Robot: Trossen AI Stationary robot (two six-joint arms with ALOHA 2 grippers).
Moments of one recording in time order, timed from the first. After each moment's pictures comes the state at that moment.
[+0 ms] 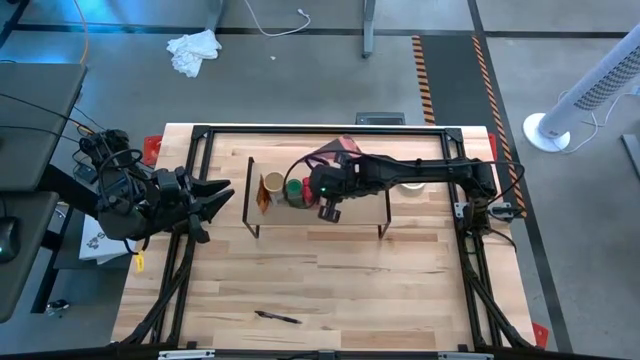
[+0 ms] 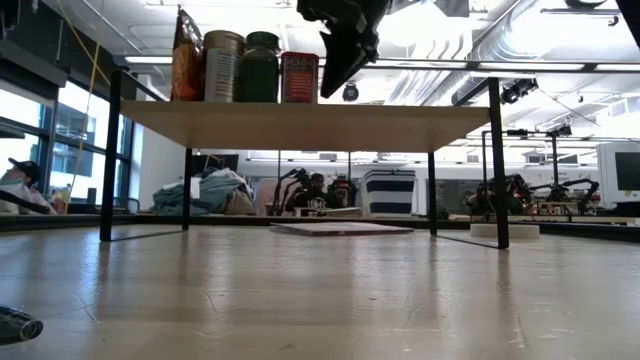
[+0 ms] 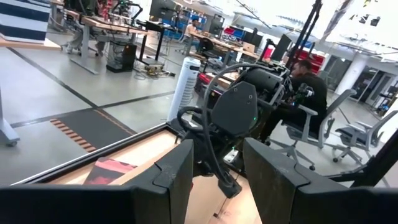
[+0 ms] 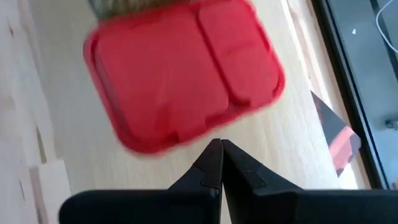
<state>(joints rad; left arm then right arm) -0.89 0.92 1.14 -0.40 -1.40 -0.52 0.00 1.93 1.86 -1.03 0.31 0.13</state>
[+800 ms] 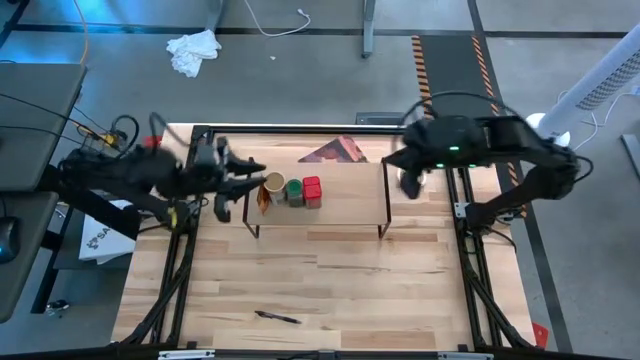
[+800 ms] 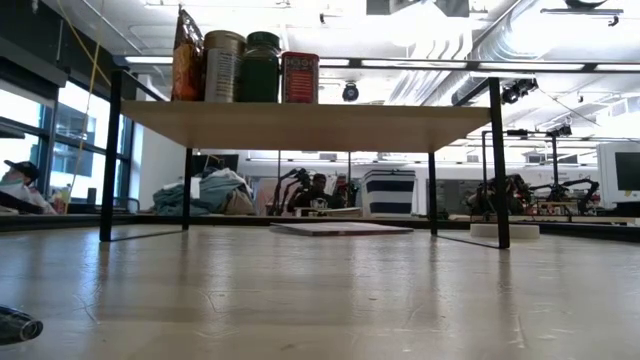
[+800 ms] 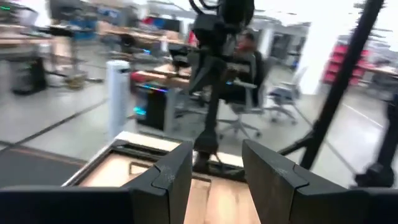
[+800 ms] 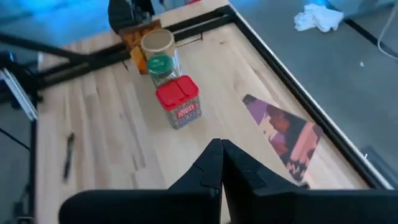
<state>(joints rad) -0.25 0.91 1.14 -0.21 -0.42 -0.15 0.03 1.35 1.86 -1.23 0.26 0.31</state>
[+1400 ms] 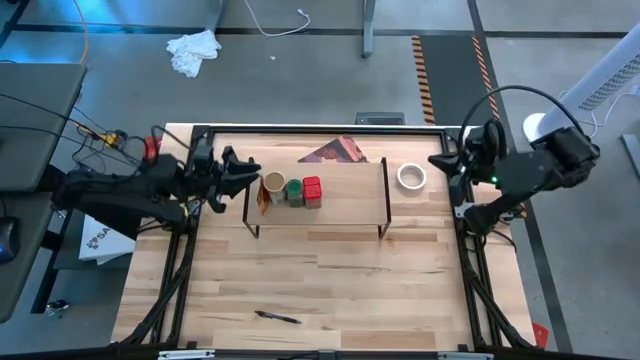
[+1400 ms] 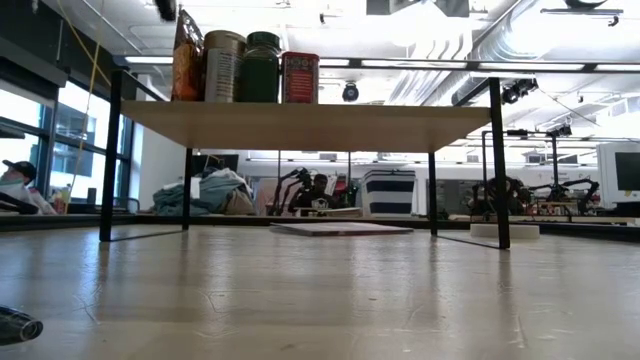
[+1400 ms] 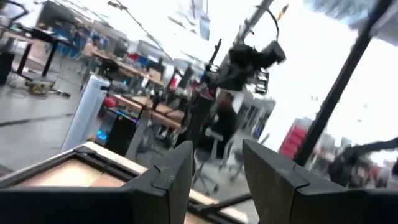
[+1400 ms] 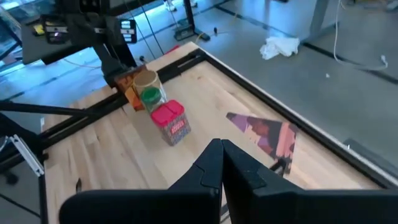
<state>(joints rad) -0.01 0.64 0.58 0.33 -0.15 -0.40 0.46 1.18 1.86 -1.42 0.78 0.77</state>
